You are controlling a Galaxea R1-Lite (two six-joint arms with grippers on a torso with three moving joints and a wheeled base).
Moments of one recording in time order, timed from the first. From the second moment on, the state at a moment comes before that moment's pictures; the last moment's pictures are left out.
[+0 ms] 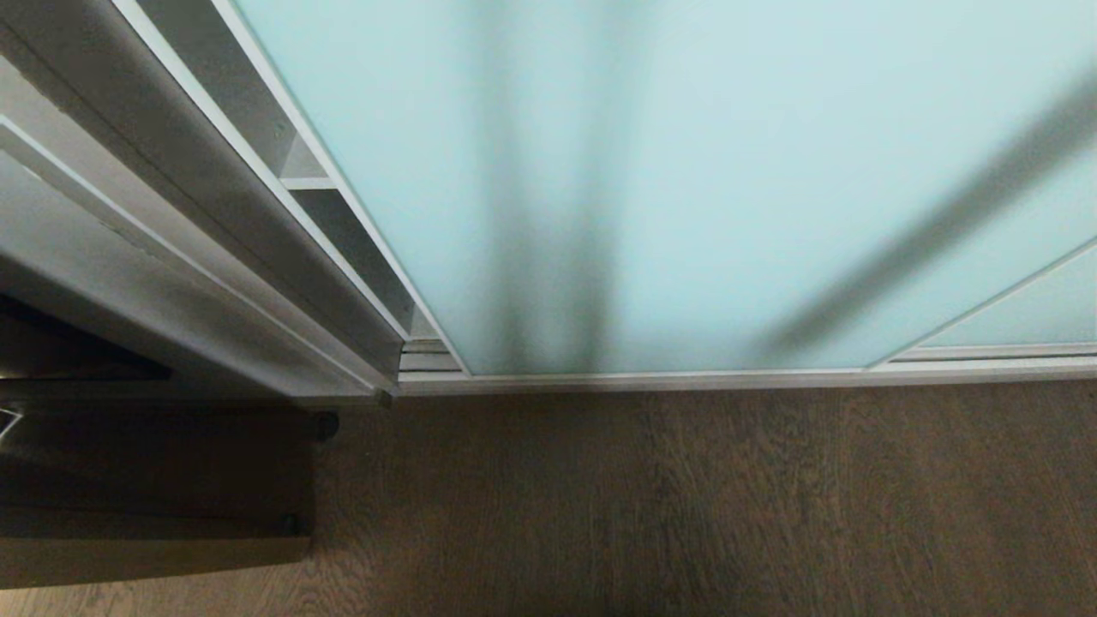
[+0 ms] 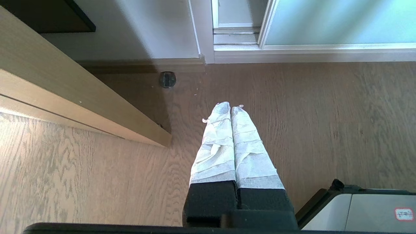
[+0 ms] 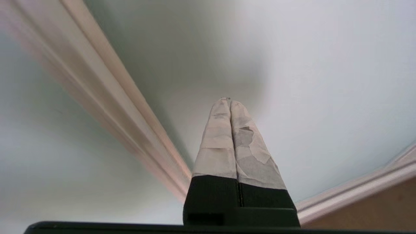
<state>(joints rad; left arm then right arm) 0.02 0.00 0.00 0.00 -0.01 0.03 -0.95 1.68 -1.38 -0.80 0.55 0.63</state>
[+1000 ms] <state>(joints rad) 0.02 0.00 0.00 0.00 -0.01 0.03 -0.84 1.92 -1.53 -0.77 0.54 0.73</state>
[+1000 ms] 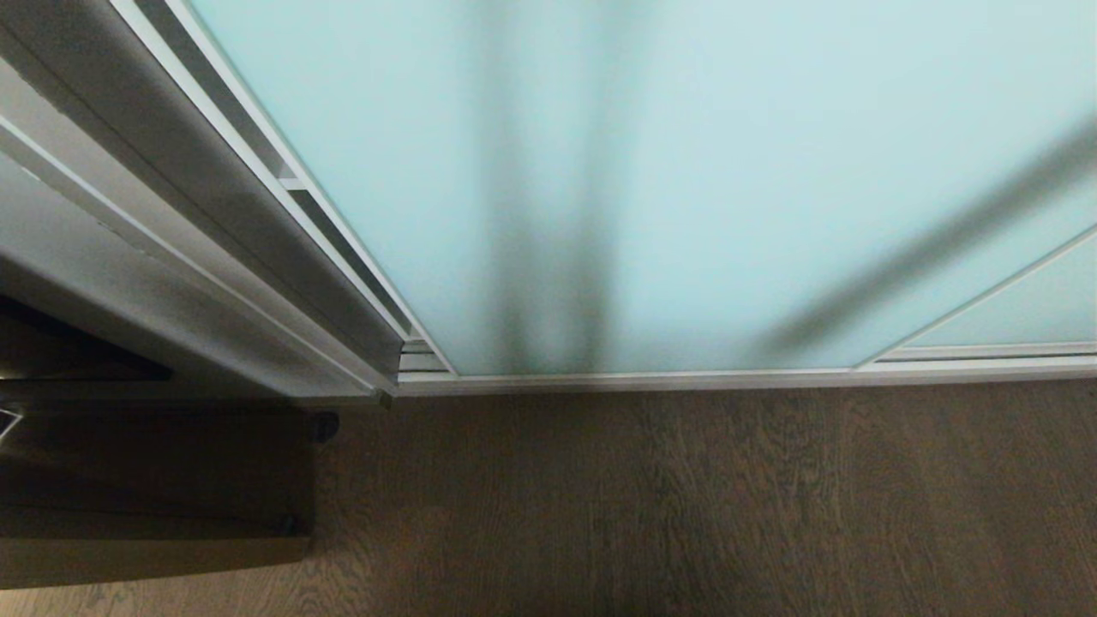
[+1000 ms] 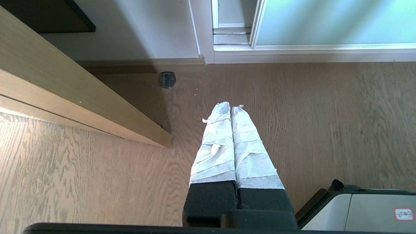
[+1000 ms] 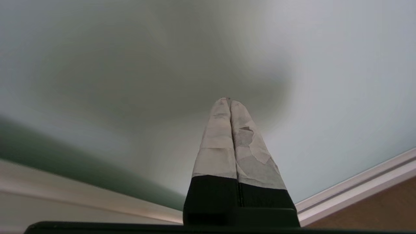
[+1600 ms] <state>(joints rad) 0.02 0.00 0.00 0.00 -0.01 0.03 -0.77 1.93 -1.51 -0.77 0.54 0.73</state>
